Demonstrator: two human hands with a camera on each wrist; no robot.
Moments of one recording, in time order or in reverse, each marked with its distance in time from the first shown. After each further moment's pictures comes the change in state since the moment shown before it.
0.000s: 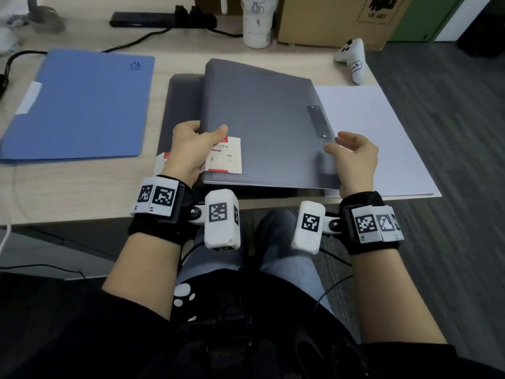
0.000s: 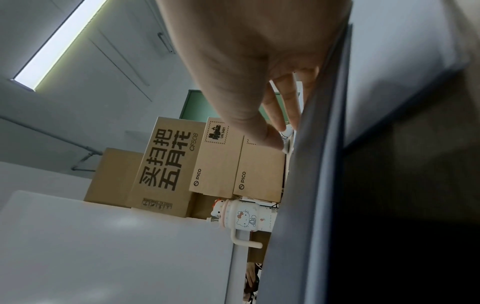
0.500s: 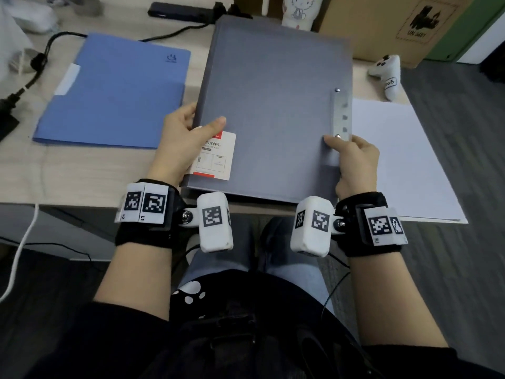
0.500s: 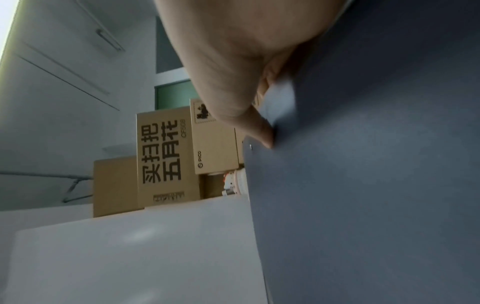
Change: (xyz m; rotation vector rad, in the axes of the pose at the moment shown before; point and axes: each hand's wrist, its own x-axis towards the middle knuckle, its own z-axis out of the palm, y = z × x) left_hand -0.012 0.010 -0.066 -0.039 -0.018 0.184; right_hand -0.031 -0.039 0.046 0.297 -0.171 0.113
